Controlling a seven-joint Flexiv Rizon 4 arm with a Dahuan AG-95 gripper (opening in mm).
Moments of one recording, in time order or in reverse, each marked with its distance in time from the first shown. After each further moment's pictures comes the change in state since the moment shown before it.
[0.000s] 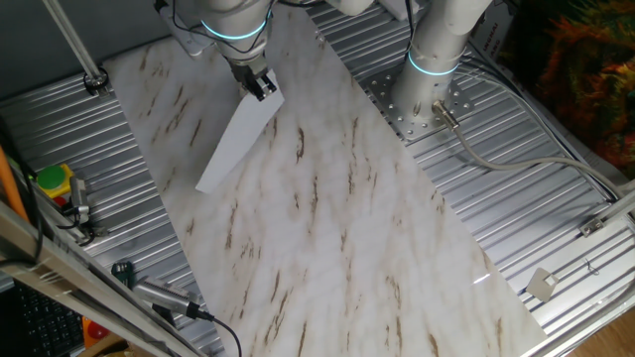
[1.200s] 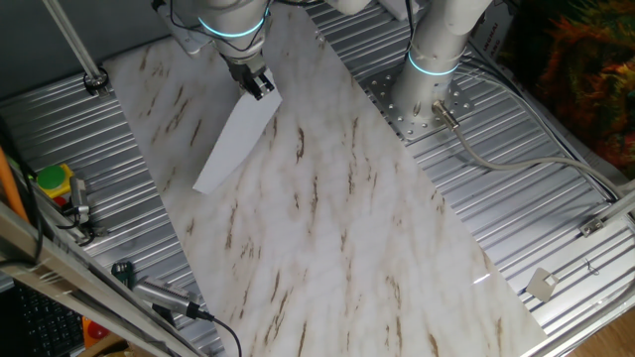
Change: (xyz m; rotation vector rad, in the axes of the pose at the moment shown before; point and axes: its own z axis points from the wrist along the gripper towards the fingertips) arm -0.001 -0.008 -0.005 0.002 -0.009 -0.020
